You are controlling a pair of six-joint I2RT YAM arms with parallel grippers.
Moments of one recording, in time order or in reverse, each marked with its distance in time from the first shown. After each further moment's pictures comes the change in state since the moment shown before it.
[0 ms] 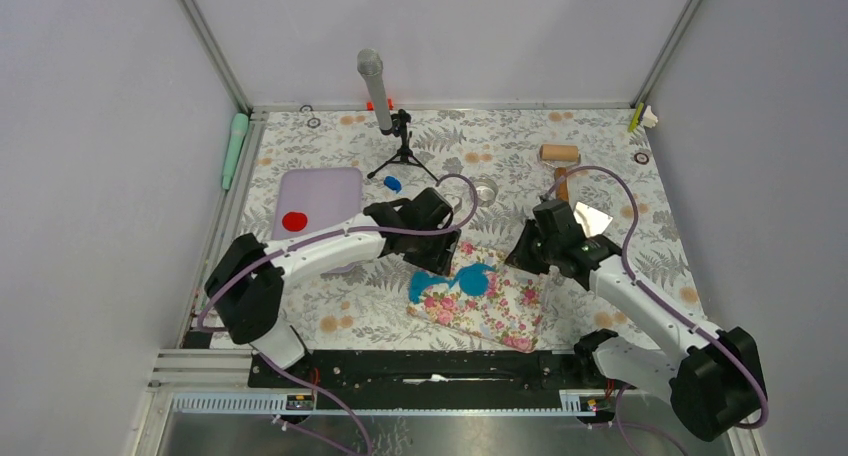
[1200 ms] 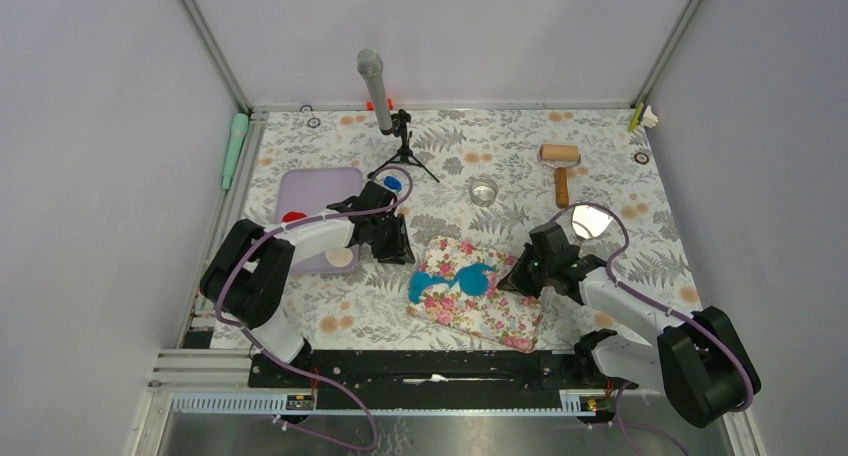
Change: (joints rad) left arm 0.372 0.055 -0.275 0.303 0.204 -0.206; right arm -0.013 0.063 -0.235 0.209 -0.132 0.230
